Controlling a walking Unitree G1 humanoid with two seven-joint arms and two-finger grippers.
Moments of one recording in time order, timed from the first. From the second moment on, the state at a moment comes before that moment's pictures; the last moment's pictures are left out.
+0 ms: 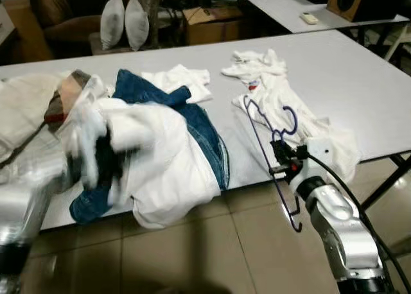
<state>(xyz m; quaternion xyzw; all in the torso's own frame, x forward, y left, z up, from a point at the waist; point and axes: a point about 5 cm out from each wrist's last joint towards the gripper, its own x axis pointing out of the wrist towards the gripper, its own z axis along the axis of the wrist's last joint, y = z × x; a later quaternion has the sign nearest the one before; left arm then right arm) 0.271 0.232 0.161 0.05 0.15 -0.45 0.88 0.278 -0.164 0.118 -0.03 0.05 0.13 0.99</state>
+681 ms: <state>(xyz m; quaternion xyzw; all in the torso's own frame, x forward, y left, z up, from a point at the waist) 0.245 0.217 0.165 0.08 0.20 -0.53 0.82 0.277 -0.163 0.112 -0.03 0.06 0.13 0.99</state>
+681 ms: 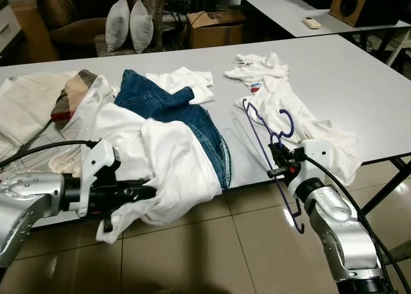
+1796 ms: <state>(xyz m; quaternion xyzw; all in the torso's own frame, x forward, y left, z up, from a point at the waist) 0.385 0.082 0.189 0.09 0.05 -0.48 0.87 0.287 -0.178 0.118 -0.02 0.04 0.05 1.00</state>
